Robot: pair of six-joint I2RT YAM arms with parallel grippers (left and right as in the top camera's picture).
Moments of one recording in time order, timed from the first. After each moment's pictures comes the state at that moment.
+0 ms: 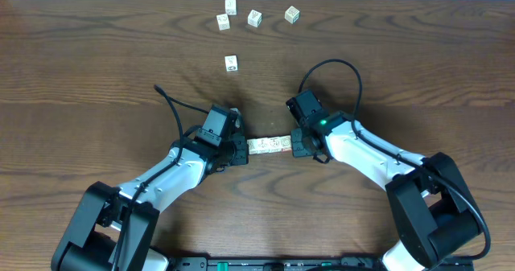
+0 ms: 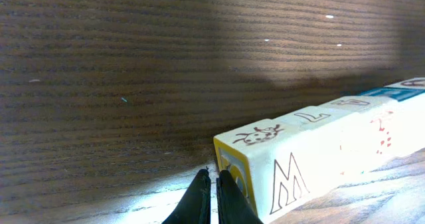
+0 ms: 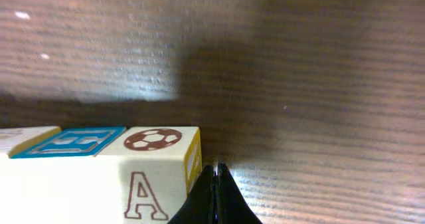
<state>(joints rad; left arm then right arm) -0.46 1.59 0.70 -0.22 0.20 -0.52 0.55 1.78 1.00 -0.55 0.09 0.44</state>
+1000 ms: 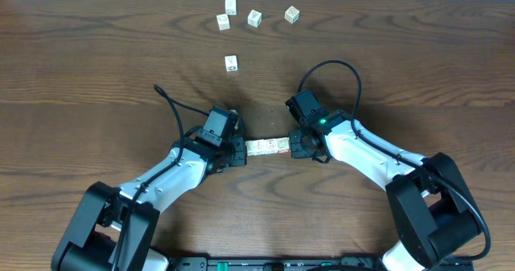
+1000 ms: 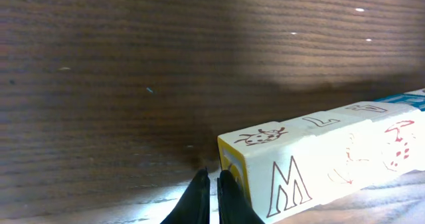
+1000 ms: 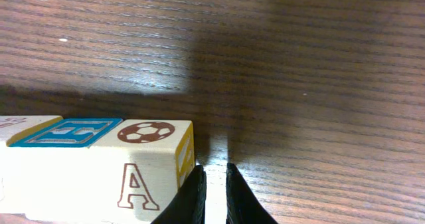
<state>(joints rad) -0.47 1.59 0.70 -0.25 0.15 -0.52 0.55 1.78 1.01 -0.58 0.04 0.45</state>
